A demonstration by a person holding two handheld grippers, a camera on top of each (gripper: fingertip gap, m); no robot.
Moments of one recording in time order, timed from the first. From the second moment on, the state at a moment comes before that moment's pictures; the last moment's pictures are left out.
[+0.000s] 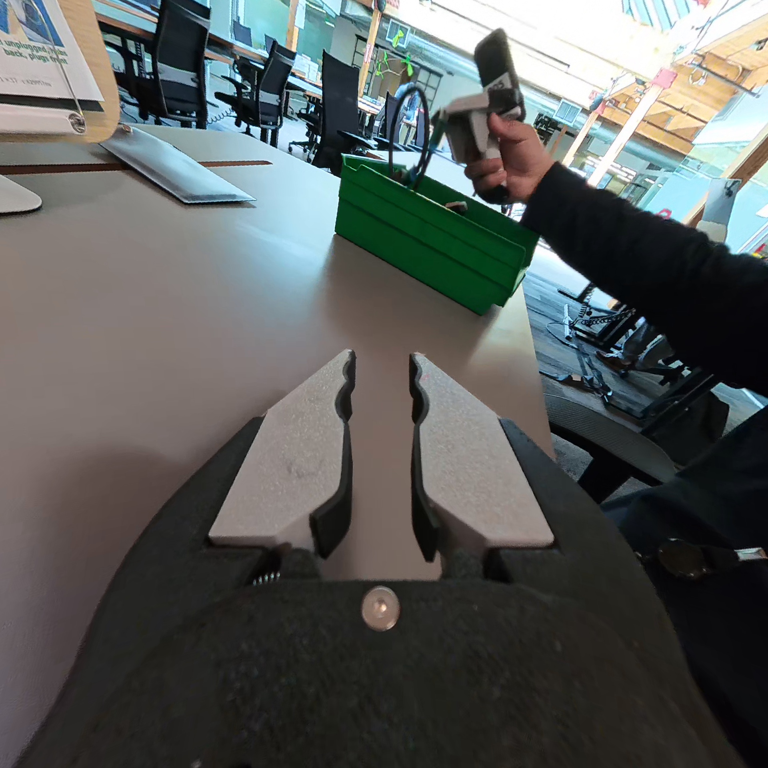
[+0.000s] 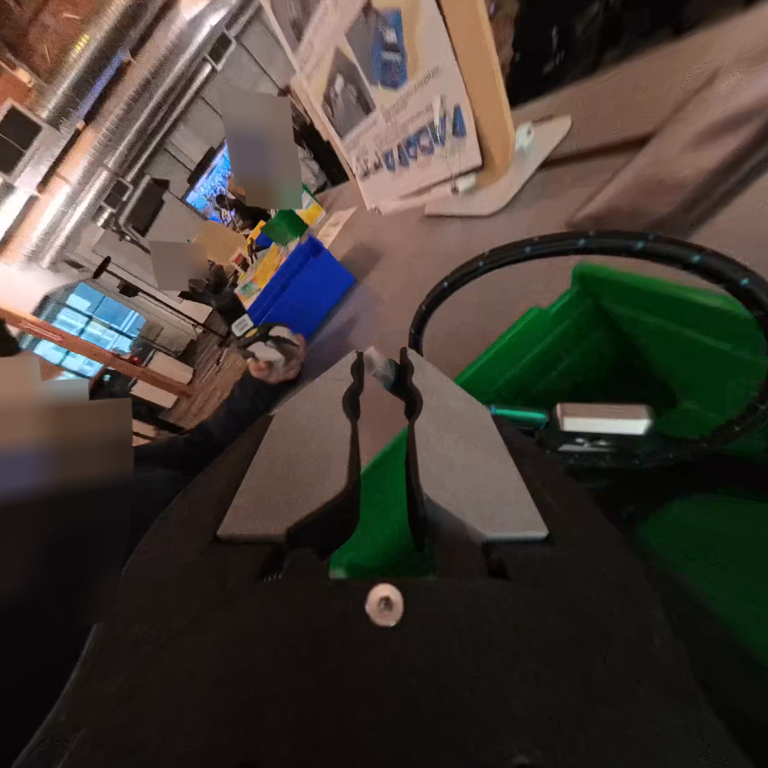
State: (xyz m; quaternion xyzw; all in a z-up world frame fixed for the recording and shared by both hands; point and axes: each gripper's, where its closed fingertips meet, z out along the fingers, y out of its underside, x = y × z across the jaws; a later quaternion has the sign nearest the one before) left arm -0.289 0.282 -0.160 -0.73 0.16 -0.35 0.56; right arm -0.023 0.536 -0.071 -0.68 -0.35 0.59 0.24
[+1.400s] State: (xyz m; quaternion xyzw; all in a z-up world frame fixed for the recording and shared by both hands) left arm -0.286 0.280 -0.161 -0.73 0.16 -0.36 0.55; right arm 0.030 0.562 -0.046 -0.83 -0.50 0.02 0.24
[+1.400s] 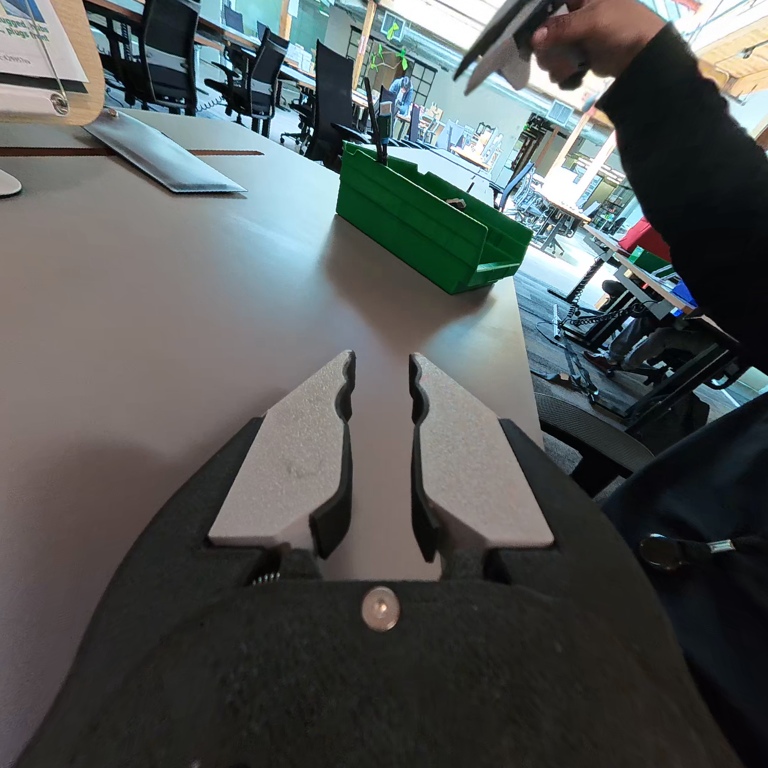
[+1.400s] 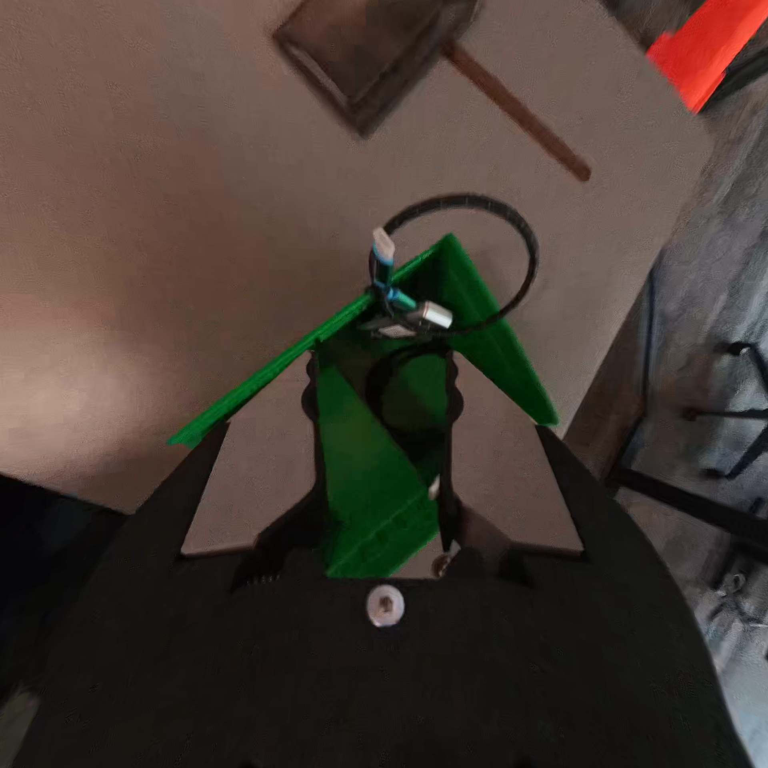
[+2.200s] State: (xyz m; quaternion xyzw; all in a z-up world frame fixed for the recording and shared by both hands) left arm -0.285 0.277 -0.161 -0.73 0.16 -0.38 0.54; right arm -0.020 0.610 -0.140 -0.58 -0.74 -0.33 -0.06
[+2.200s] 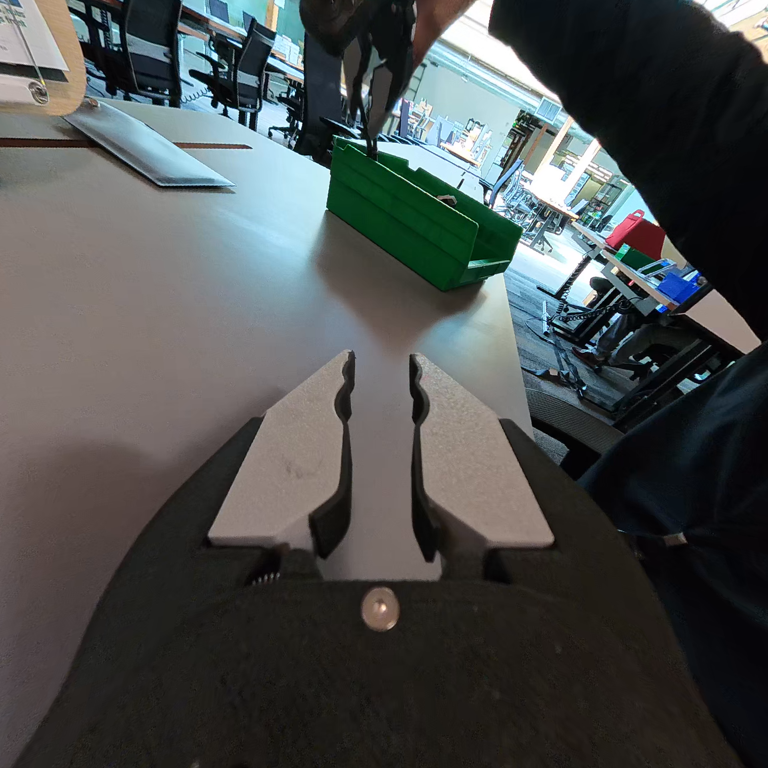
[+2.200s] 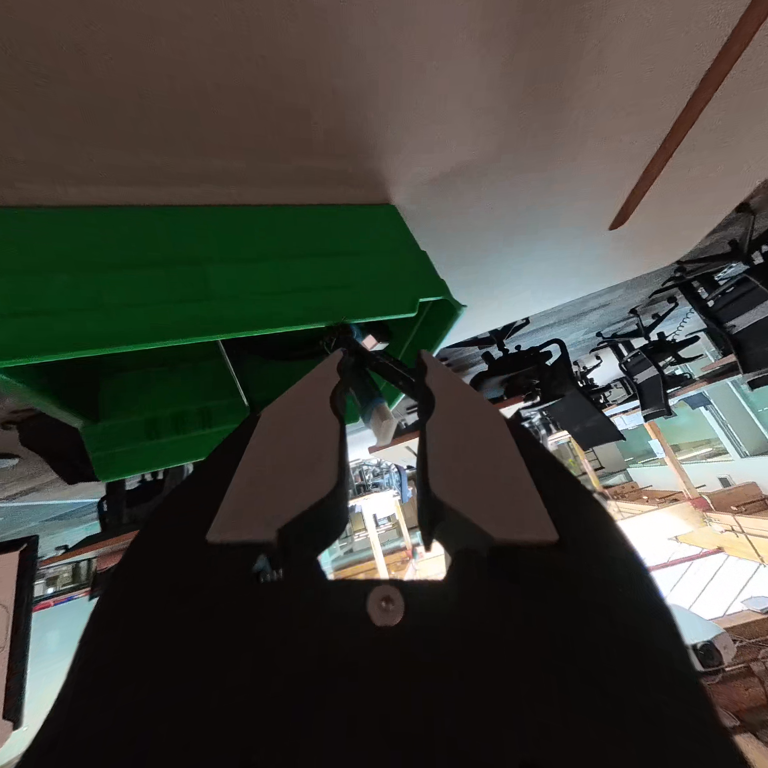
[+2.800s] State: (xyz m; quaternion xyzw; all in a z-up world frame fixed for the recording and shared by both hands) left arm -0.287 0.278 -0.159 -0.73 0.14 -0.41 0.54; right arm 0.116 0.577 -0.159 -0.86 -0.50 0.08 0.08
